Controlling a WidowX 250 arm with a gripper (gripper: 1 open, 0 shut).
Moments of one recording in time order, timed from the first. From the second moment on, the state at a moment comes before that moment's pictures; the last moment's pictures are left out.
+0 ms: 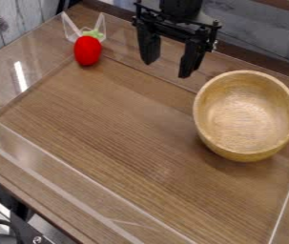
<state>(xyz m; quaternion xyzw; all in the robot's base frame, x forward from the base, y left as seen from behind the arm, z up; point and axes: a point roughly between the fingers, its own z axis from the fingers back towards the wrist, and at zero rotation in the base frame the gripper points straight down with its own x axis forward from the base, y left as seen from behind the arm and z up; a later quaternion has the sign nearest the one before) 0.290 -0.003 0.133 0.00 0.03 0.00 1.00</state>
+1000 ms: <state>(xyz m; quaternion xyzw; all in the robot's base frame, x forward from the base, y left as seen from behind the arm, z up) 0.330 0.129 0.103 -0.02 0.00 0.29 0.96</state>
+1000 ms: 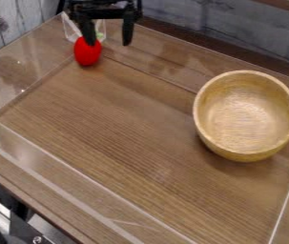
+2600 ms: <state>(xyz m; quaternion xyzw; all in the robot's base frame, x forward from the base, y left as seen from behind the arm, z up) 0.354 0.201 0.094 -0.03 -0.08 0.33 0.94</state>
